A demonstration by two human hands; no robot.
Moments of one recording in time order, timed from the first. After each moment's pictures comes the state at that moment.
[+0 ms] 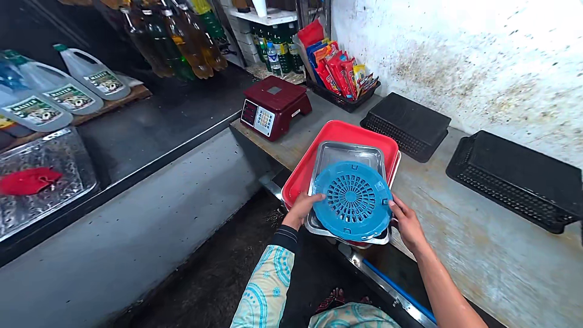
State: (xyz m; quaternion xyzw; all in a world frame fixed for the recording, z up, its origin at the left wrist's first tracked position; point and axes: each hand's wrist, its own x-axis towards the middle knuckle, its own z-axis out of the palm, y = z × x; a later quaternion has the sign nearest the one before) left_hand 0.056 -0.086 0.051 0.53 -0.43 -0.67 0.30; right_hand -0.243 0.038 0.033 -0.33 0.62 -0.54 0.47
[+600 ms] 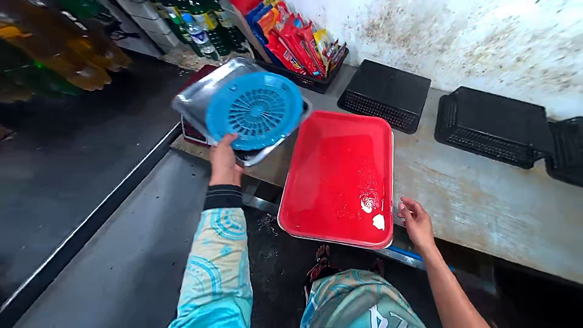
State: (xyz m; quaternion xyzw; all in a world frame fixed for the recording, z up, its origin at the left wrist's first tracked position) left_hand 0.125 -0.342 0.127 0.54 -0.35 -0.55 0.54; right_hand -0.195 0.042 0.003 -0.19 0.79 -0.50 0.30
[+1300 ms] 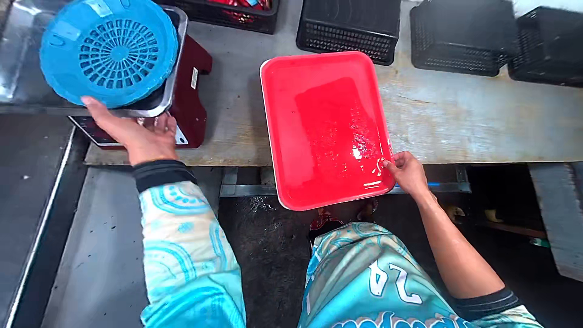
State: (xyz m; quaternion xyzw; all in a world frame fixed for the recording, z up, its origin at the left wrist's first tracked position) left_hand 0.159 -0.455 0.105 0.56 -0.34 -0.58 0.48; right_hand -0.137 0.021 0.022 -0.15 0.92 -0.25 0.25
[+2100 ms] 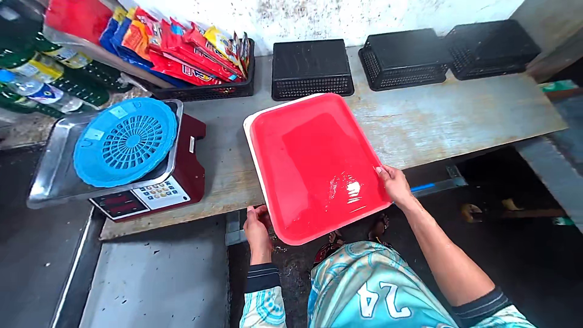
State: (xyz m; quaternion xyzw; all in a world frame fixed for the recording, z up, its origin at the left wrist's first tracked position) left_hand 0.145 -0.239 0.003 0.55 -0.49 -0.61 0.28; right_hand -0.121 0.042 0.030 -0.10 0.82 -0.51 0.23
